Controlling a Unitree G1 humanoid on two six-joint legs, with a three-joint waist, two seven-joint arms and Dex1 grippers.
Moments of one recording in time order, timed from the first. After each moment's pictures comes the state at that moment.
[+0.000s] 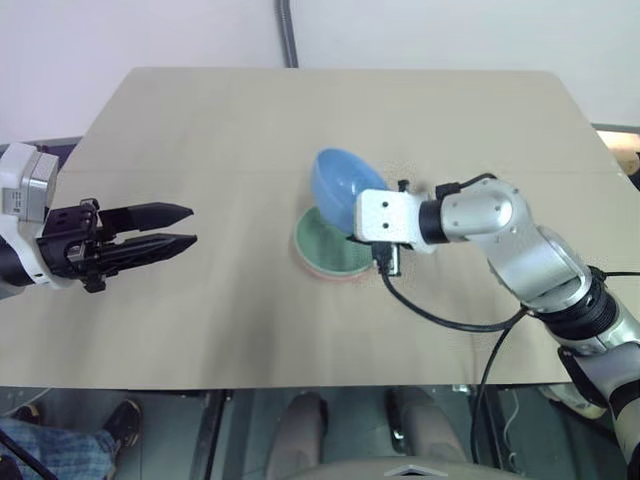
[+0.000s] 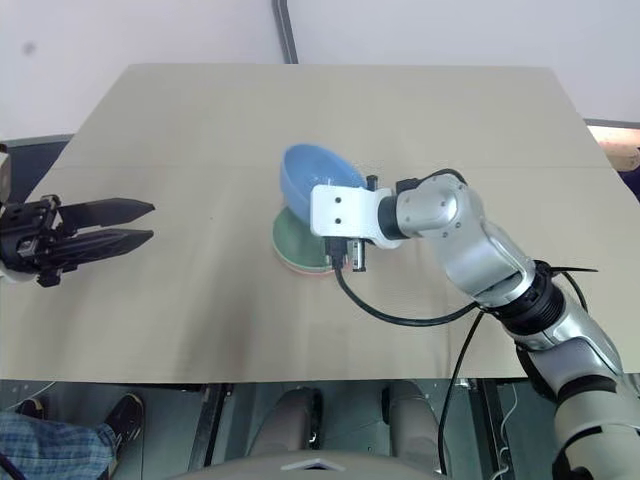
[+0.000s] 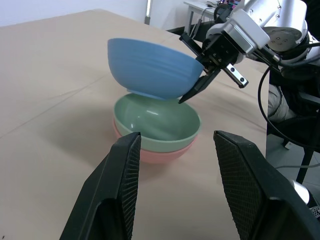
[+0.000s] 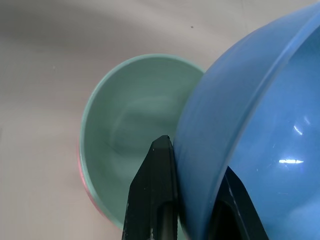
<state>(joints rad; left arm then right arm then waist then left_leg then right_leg) -0.12 1.09 0.59 -0.12 -0.88 0.69 -1.38 -0.86 -0.57 0.54 -0.41 -0.07 0.67 1.02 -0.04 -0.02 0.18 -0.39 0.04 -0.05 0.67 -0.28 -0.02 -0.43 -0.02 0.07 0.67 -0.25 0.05</state>
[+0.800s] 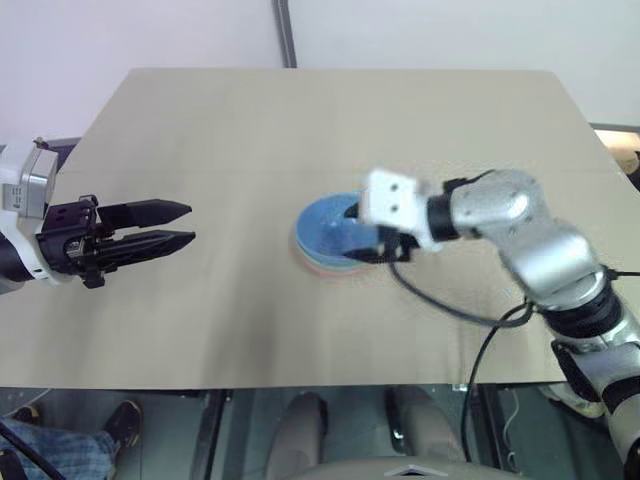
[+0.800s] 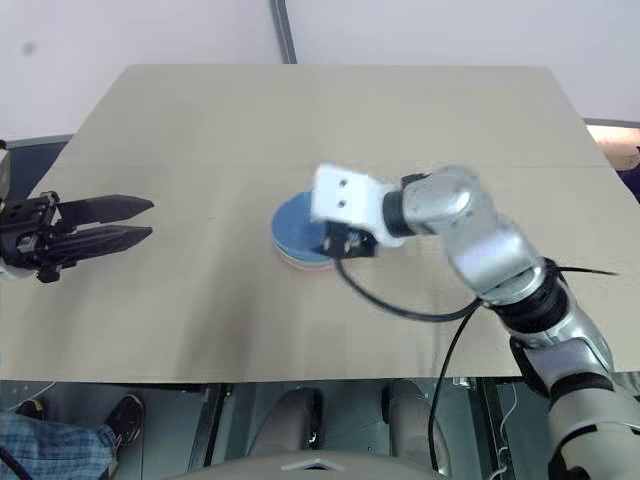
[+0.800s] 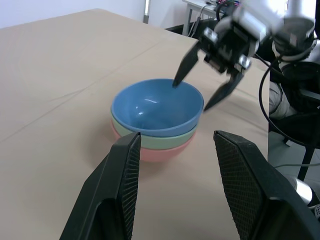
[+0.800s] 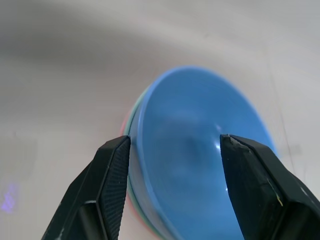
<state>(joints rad) -0.15 1.10 0.58 -0.10 -0.86 0.68 -1.40 -0.88 -0.54 0.34 -0.45 0.14 0.94 1.09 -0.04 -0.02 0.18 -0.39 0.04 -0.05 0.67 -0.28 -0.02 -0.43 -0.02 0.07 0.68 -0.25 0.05</state>
